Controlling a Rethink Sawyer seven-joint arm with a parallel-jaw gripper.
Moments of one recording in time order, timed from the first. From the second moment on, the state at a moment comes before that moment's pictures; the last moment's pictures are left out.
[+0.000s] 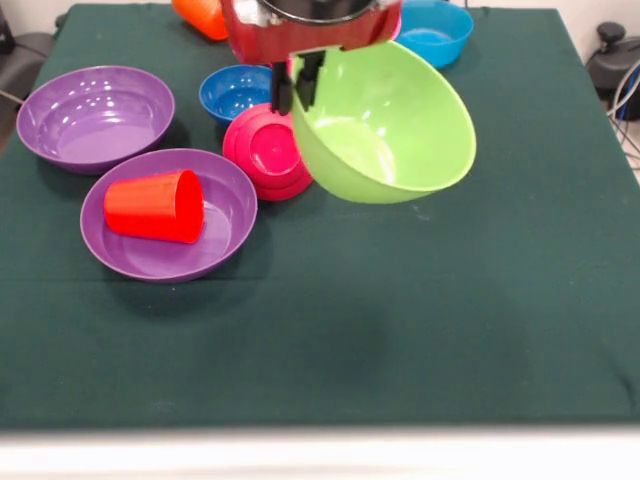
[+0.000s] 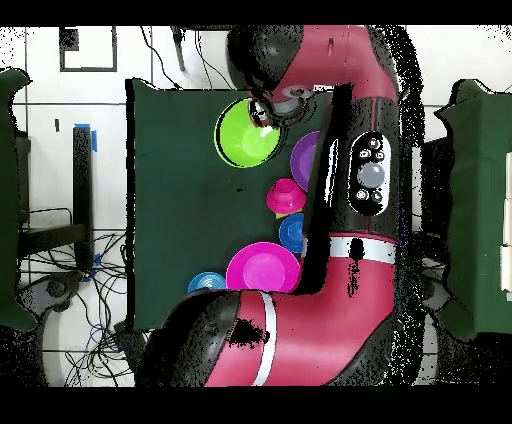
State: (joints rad) arm -0.27 -0.33 0.22 0.61 -0.34 1.55 1.32
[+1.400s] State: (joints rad) arm -0.34 -0.78 0.14 1.61 -0.30 0.85 1.32
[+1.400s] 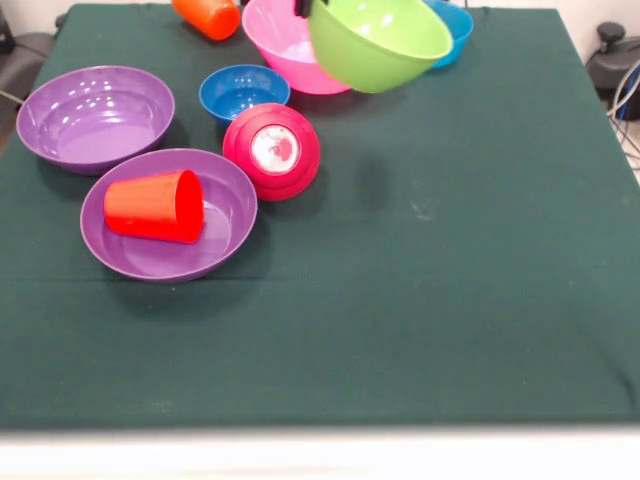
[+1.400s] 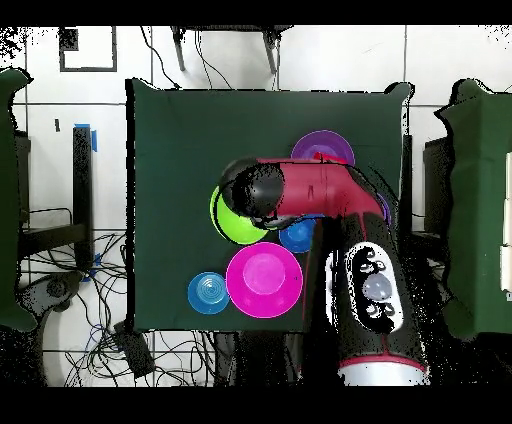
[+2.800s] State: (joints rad) arm -0.40 -0.81 0.14 1.80 -0.35 0.80 1.32
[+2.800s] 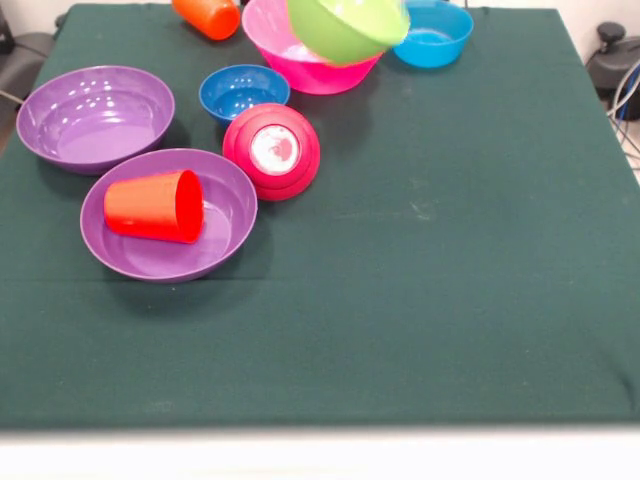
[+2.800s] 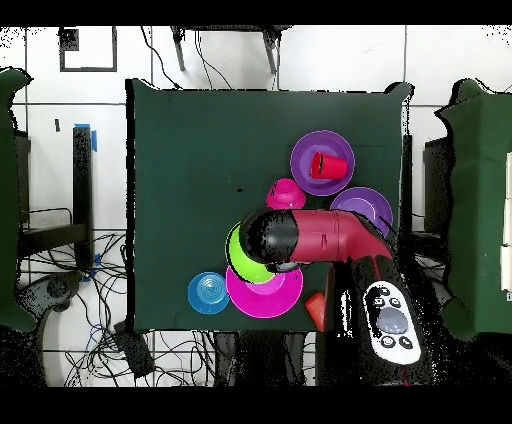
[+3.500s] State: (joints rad) arm -0.37 -0.82 0.14 1.79 -0.35 0.85 1.32
